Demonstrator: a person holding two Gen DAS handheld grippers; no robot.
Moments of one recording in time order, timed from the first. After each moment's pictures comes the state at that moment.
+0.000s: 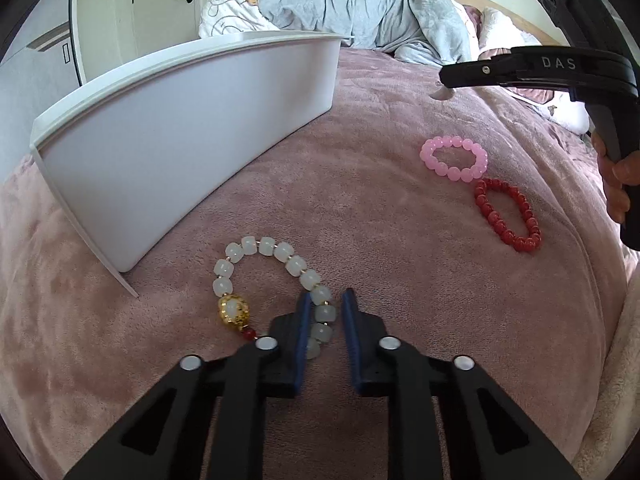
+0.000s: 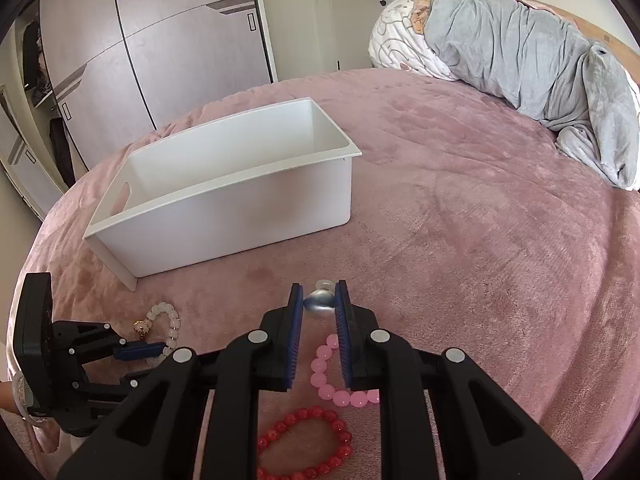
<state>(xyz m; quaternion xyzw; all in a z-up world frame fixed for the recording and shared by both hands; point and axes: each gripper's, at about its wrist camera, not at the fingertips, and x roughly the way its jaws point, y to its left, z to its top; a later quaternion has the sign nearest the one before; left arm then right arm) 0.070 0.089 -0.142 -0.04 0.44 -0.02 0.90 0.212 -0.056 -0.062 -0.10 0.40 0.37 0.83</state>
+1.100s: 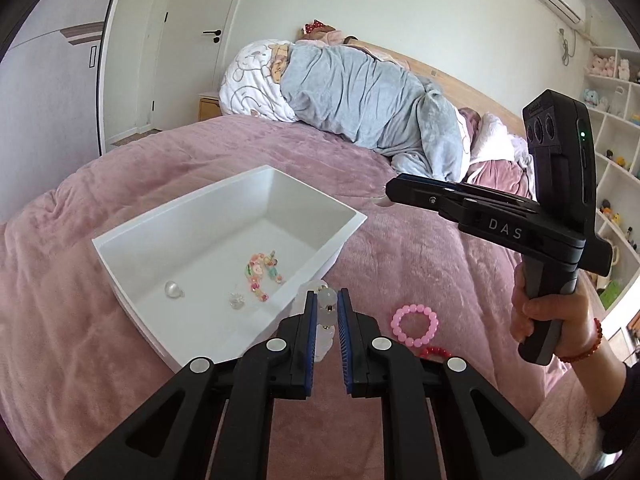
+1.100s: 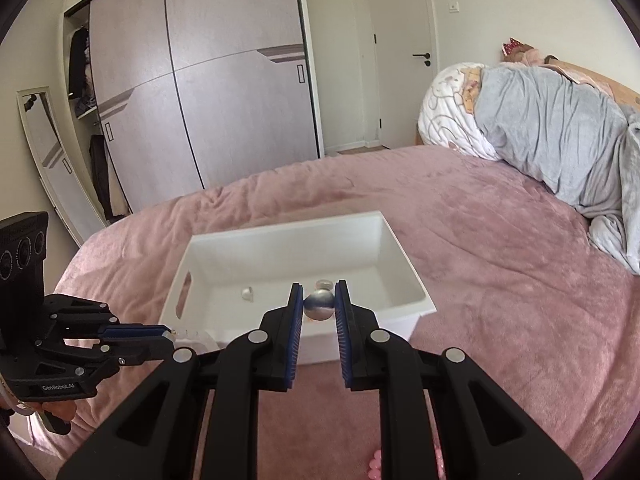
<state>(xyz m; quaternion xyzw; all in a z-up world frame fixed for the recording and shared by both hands) 0.075 0.162 0.021 -0.13 0.33 -0.04 0.93 0.209 0.025 0.038 -0.09 0.29 0.46 0.84</state>
